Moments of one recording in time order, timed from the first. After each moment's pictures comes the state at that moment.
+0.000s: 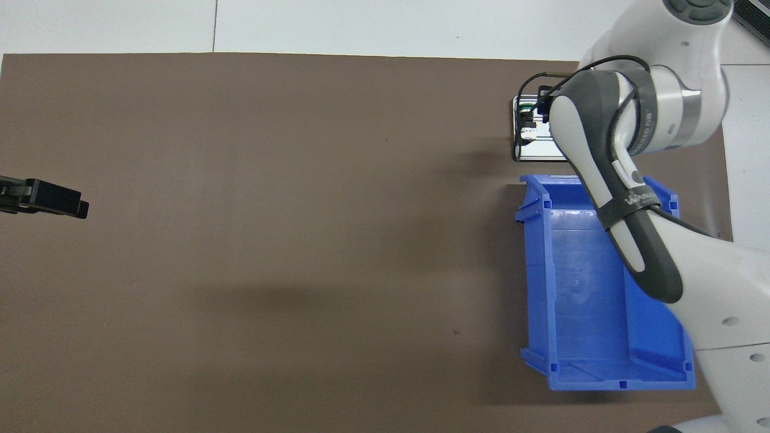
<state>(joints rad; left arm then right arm) -0.09 -0.04 0.07 -1.60 -0.05 1.53 0.12 0.17 0.64 -0.03 -1.13 -0.02 1.80 0.35</state>
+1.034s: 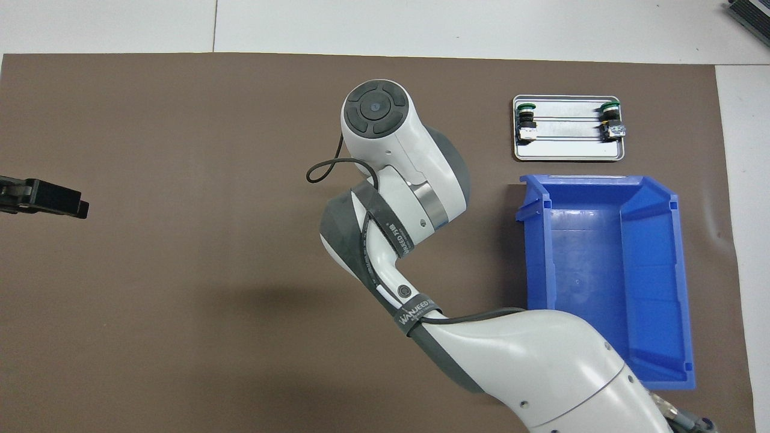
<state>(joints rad) -0.09 -0.04 0.07 -1.60 -0.05 1.53 0.12 0.59 0.72 -0.04 -1.12 -0.04 1.79 1.85</state>
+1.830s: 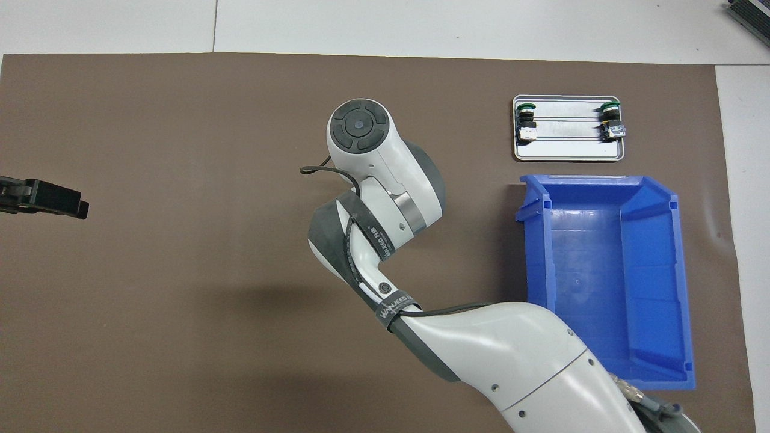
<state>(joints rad) -0.09 -0.04 0.07 -1.60 -0.05 1.53 0.12 0.62 0.78 -0.03 -1.11 0.00 1.90 2.19</state>
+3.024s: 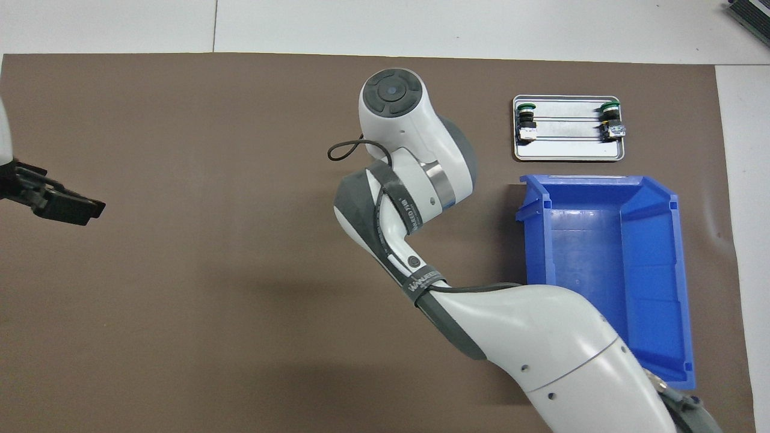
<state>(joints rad) -0.13 -0.04 0.04 -1.61 -0.05 1.62 0.52 0.51 0.78 -0.03 -1.01 0.01 1.71 2.04</state>
